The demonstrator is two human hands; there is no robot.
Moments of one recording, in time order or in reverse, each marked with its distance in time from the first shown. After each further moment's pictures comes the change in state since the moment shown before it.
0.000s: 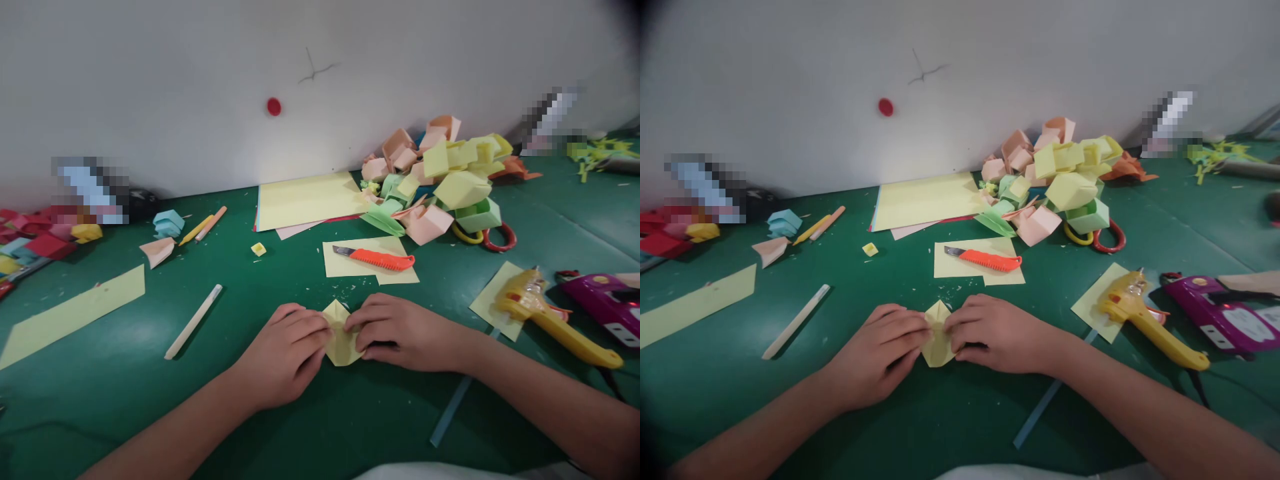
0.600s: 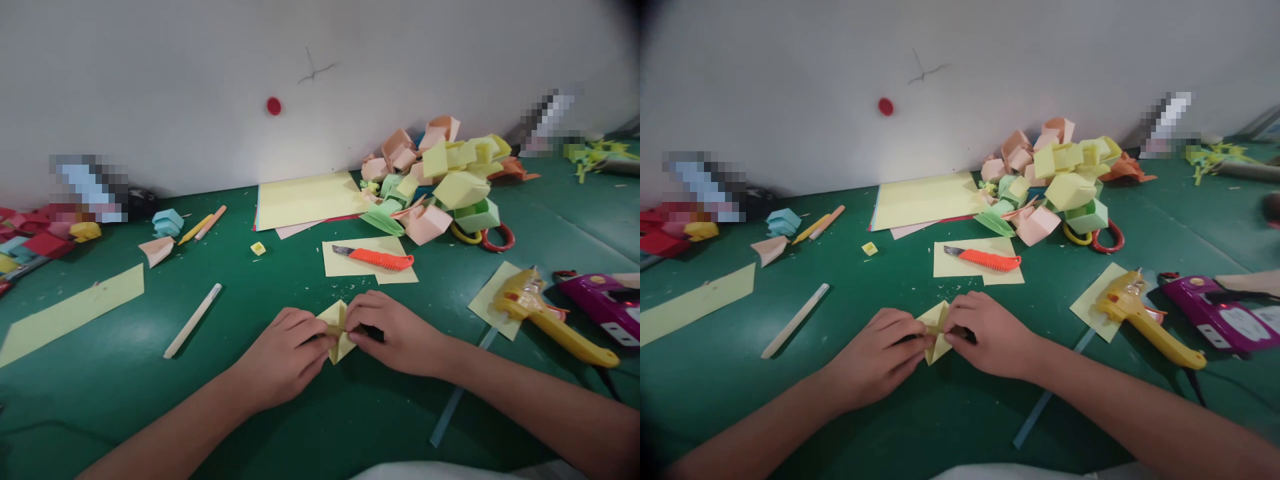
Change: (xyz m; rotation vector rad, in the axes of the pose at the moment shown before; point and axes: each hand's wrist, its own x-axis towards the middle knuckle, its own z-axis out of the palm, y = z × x) left_hand -0.002 -0.001 0.007 0.053 -0.020 0.046; right_hand 0.013 -0.011 0.019 0.088 0.171 0.258
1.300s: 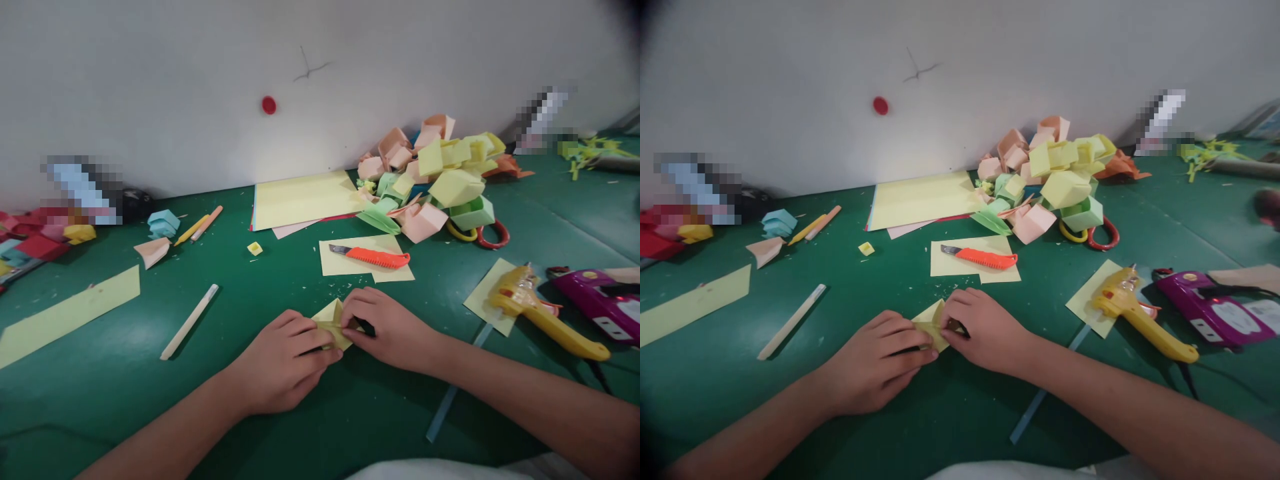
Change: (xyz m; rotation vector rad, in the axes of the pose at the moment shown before) left_hand 0.000 0.002 -0.009 -0.020 -0.089 0.117; right_hand 0.002 0.002 0.005 -0.034 0.034 0.051
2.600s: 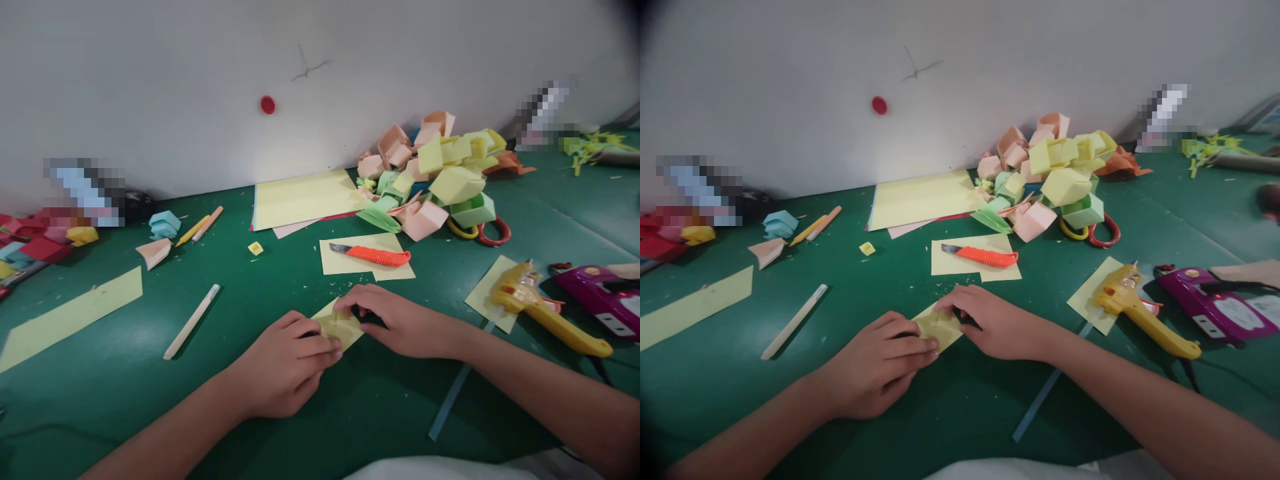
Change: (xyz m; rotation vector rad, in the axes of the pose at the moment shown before) left_hand 0.000 0.002 -0.002 -0.038 -0.050 0.003; right_hand -0.004 0.005 -0.023 0.148 -0.162 0.041
